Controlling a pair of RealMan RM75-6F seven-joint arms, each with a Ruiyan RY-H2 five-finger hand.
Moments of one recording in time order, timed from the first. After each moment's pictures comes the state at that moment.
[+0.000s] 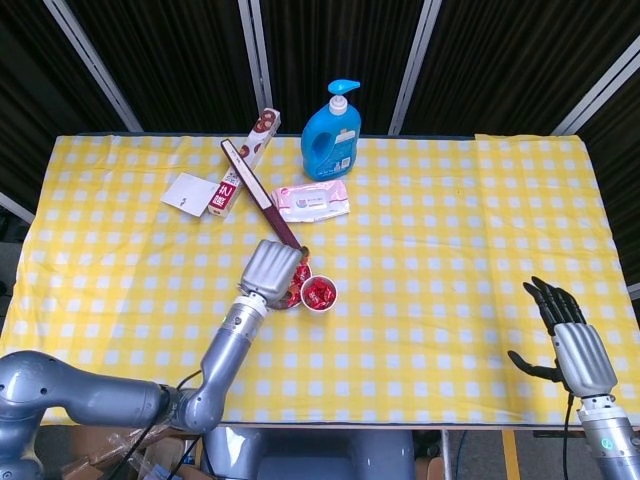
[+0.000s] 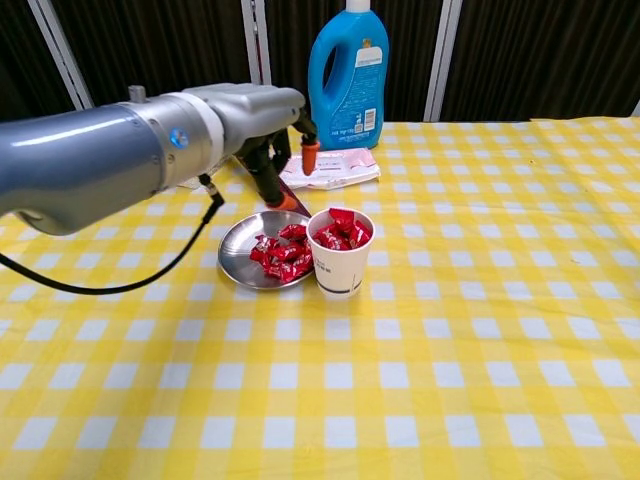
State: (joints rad) left arm -1.10 -1.67 -0.25 -1.69 0.56 1.23 0.89; right arm 0.14 -1.07 0.04 -1.67 -1.54 1.40 0.25
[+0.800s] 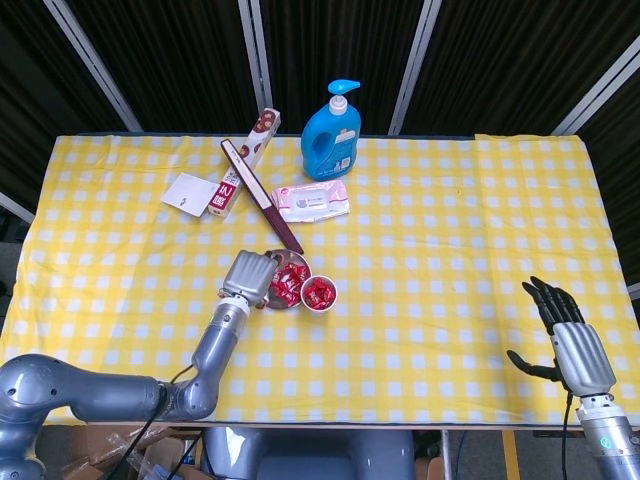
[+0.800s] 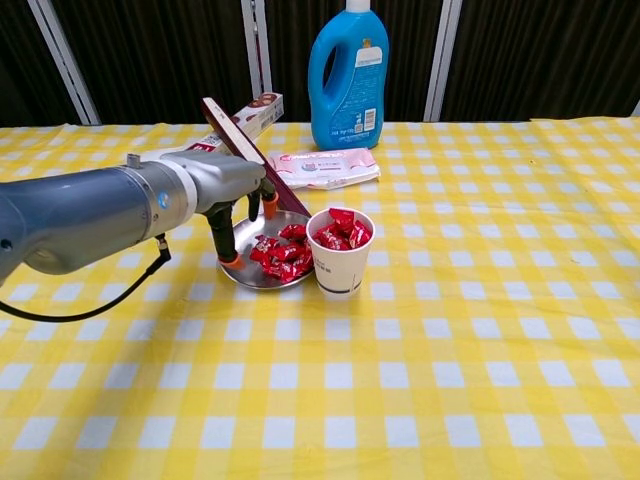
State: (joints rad) left arm -1.10 -1.72 -0.19 -1.52 0.42 1.11 0.96; right arm 0.14 -1.07 0.04 -1.67 -1.53 1.39 0.26
